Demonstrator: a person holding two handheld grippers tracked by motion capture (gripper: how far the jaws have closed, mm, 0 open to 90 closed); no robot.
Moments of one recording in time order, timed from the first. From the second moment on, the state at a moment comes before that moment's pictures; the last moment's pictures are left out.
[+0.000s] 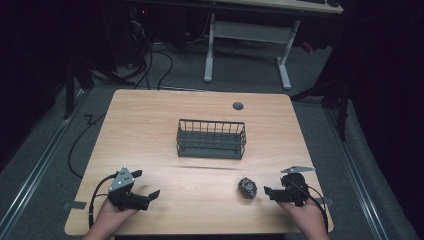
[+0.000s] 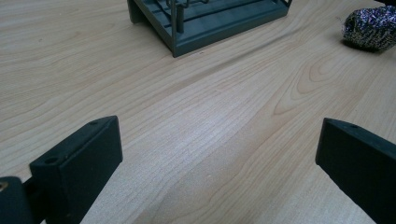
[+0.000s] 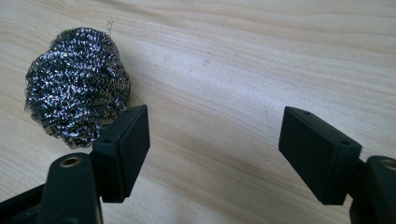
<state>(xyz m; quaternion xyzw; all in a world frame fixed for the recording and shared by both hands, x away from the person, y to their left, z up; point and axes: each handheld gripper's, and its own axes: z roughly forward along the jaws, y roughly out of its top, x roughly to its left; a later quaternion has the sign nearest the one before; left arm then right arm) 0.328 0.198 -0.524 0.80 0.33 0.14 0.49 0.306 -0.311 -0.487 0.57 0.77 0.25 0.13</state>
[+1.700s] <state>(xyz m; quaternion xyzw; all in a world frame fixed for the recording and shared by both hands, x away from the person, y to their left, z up) 0.330 0.196 -0.525 0.80 0.33 0.13 0.49 0.321 -0.256 -0.445 0.50 0.86 0.12 0.03</state>
